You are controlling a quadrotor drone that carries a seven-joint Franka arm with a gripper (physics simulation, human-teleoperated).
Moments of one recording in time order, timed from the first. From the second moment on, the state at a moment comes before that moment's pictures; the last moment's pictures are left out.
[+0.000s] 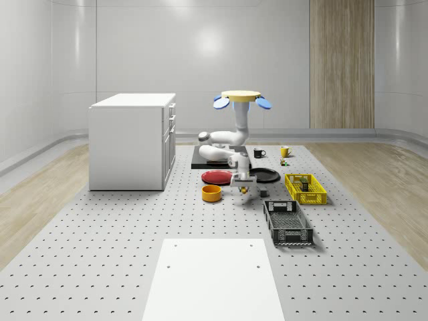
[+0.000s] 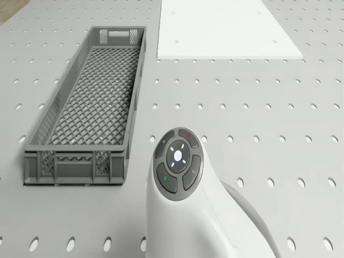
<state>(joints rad) -1.20 -1.46 1.17 -2.77 -1.99 1.61 1.67</state>
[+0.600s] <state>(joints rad) -1.20 -1.47 1.19 -2.78 -1.97 1.60 1.69</state>
